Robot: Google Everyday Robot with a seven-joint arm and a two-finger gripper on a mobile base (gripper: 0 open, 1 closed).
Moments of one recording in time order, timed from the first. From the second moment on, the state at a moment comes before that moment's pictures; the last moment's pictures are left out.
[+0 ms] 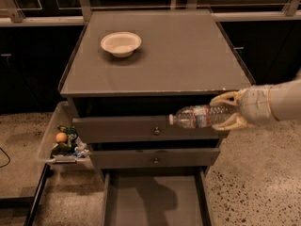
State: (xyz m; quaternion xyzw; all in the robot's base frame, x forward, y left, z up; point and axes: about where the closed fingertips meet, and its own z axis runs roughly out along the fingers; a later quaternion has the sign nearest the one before) arm 0.510 -0.209 0.809 -0.71 0.57 0.00 0.41
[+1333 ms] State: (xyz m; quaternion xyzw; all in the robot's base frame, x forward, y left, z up) arm 0.566 -0.228 0.885 -0.69 0.58 -0.06 0.44
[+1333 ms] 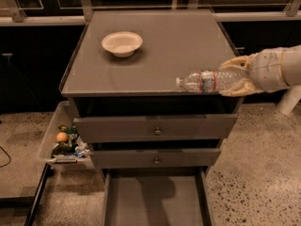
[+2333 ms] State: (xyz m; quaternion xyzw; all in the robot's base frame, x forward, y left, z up) arm 0.686 -0.225 0.925 -0.64 0.58 0.04 0.50
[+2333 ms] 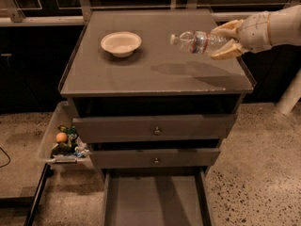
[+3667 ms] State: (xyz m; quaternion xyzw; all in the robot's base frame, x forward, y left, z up) arm 0.731 -0.206 0.860 -0.62 0.67 0.07 0.39
